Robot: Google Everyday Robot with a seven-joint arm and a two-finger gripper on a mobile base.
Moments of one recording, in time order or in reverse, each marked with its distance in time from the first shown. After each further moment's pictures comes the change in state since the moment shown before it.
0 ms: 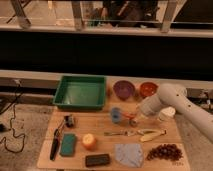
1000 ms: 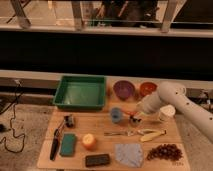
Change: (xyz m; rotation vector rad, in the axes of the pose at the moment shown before) arm 0.011 -0.017 -0.002 0.028 0.005 0.025
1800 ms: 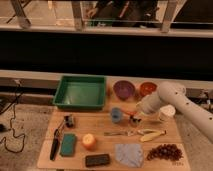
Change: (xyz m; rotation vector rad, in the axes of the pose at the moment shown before) arm 0.000 0.000 0.000 -0.001 0.000 -0.001
